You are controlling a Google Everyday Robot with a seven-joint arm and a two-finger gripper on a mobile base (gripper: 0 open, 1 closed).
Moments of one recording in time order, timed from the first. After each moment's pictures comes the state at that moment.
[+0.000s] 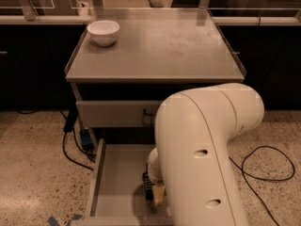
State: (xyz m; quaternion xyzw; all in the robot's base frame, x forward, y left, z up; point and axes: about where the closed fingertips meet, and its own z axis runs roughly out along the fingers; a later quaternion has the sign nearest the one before) arm 0.525 -0.014 0.349 -0.77 0.63 0.04 0.09
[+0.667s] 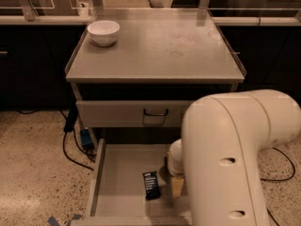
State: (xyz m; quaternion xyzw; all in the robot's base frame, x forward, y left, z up) arm 0.551 -0.090 0.365 -0.74 0.67 0.01 0.09
